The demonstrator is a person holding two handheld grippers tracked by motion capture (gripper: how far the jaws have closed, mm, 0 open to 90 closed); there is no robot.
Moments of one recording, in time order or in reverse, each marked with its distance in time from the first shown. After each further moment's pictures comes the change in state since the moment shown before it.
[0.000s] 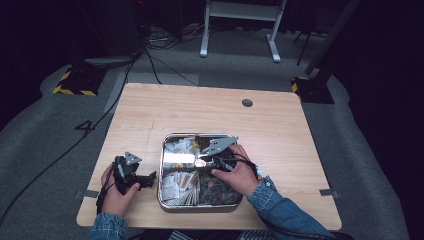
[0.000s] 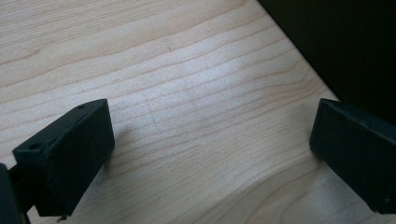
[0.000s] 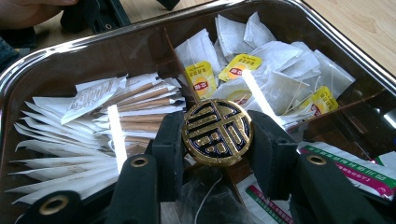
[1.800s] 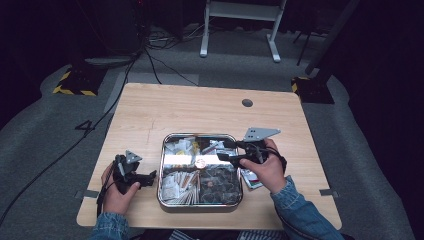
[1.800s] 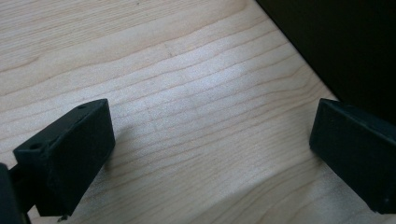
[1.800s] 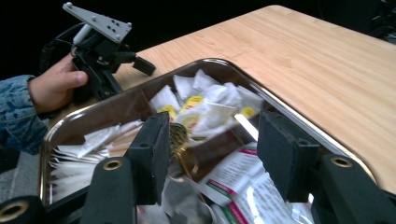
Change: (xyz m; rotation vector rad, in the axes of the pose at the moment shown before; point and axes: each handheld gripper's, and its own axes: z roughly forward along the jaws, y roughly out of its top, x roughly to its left) left arm 0.002 0.003 0.003 -0.001 -0.005 0.007; right arm -0.027 -0.021 -0.078 -0.251 -0.058 0.163
